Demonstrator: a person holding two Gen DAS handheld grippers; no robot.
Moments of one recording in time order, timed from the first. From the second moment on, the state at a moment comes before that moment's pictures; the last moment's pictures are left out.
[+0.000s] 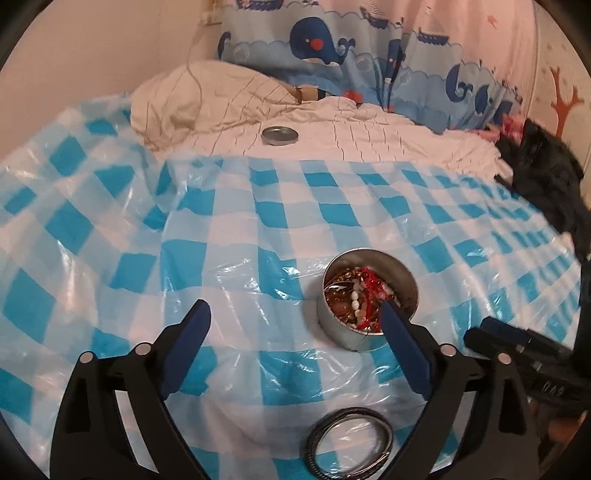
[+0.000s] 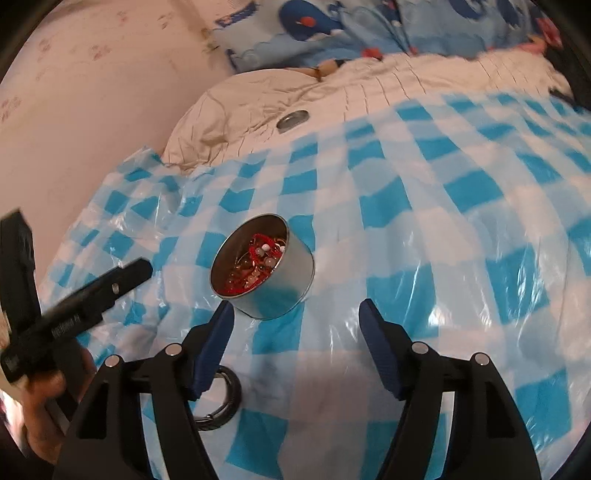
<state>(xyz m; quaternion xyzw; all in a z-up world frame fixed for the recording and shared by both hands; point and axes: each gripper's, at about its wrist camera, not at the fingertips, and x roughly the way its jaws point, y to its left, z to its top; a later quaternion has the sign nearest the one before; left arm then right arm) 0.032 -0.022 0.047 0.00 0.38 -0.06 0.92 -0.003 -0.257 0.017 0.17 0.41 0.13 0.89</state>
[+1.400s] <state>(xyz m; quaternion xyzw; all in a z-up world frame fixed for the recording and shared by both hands) -0.015 -0.044 0.052 0.07 0.39 -0.08 0.92 -0.049 -0.217 0.033 0.07 0.41 0.14 0.90</state>
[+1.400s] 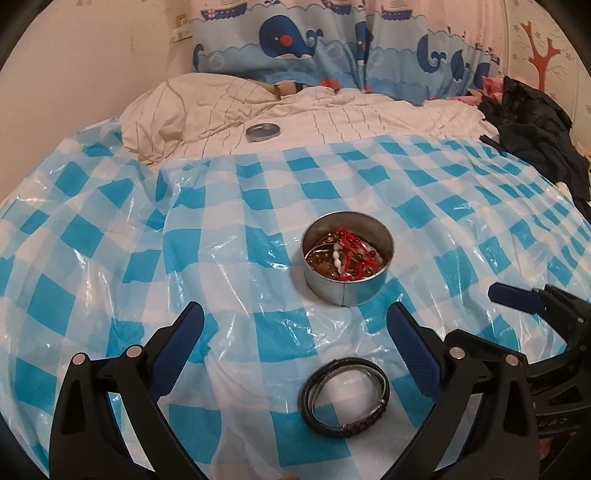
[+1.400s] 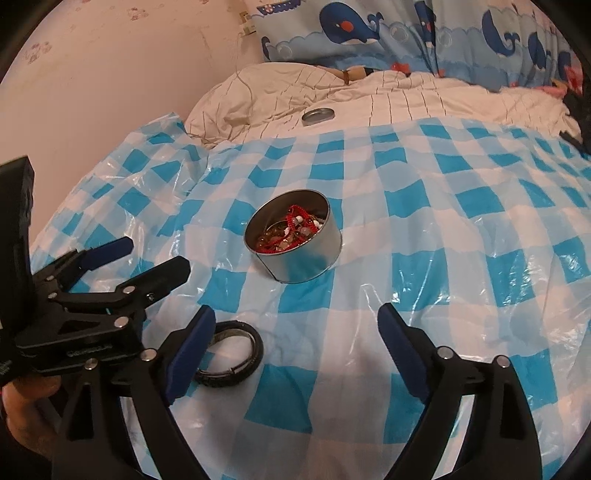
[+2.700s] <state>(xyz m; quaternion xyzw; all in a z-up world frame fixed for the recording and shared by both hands) -0.006 -0.047 0.057 0.05 0.39 -0.09 0.91 -0.040 -0.204 0.005 0.05 0.43 0.15 0.89</state>
